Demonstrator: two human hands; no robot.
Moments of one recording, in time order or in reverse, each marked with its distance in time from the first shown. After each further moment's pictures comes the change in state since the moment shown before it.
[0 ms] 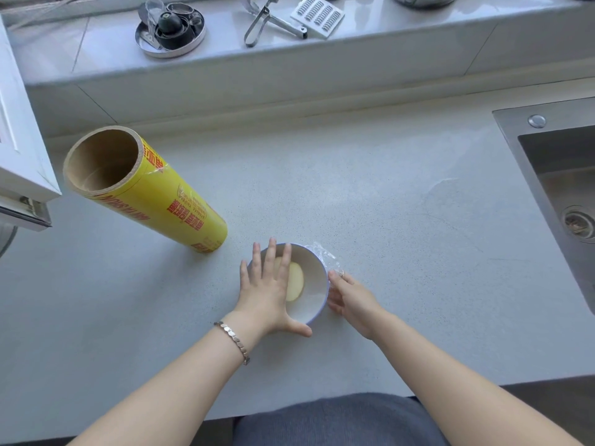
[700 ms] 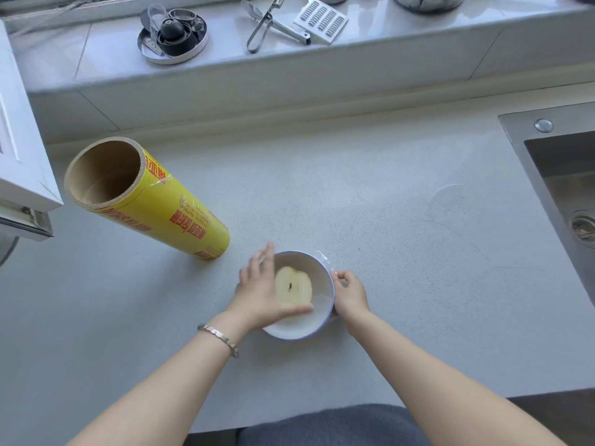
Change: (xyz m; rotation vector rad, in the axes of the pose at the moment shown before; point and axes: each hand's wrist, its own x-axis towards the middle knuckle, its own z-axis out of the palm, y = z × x) left_hand 0.013 -0.019 -0.007 -0.487 0.015 -0.124; right_hand 0.024 -0.002 0.019 -0.194 0.328 -0.092
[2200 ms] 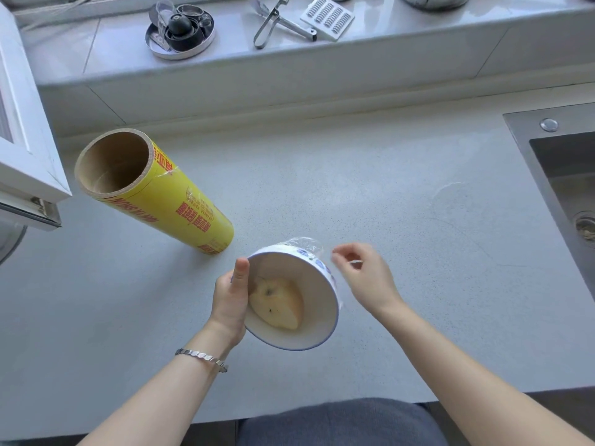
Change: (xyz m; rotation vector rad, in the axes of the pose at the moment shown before) left_hand -0.034 -0.008 -0.012 -1.238 0.296 -0.070; right_hand -0.051 -0.063 -0.038 -0.246 -0.046 -0.448
